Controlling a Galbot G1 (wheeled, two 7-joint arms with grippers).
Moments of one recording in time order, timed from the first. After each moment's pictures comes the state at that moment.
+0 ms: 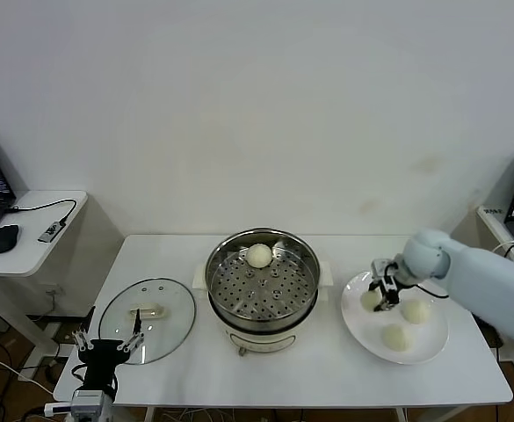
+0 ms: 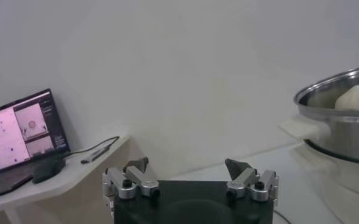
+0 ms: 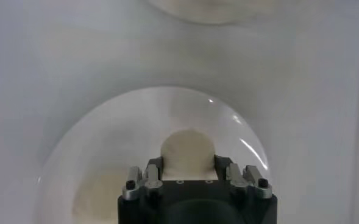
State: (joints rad) left arm 1.69 -1.21 -0.58 -2.13 -0.02 0.08 -0.29; right arm 0.22 0.60 -1.00 1.42 0.05 -0.34 -1.03
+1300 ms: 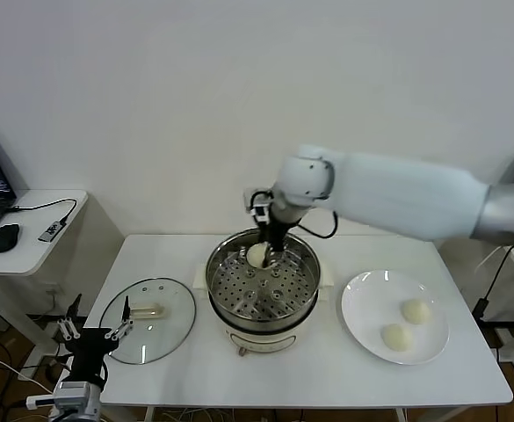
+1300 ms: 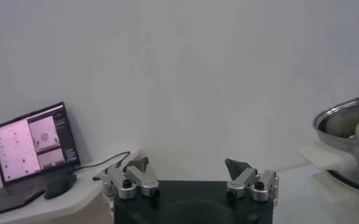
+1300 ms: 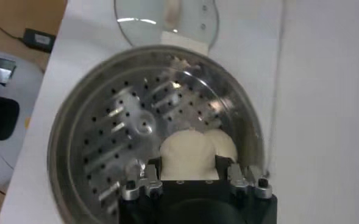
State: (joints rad) left arm 1.67 -1.20 -0.63 -2.18 -0.06 0.09 -0.28; right arm 0.59 1.19 -1.29 1.38 0.54 -0.65 -0.90
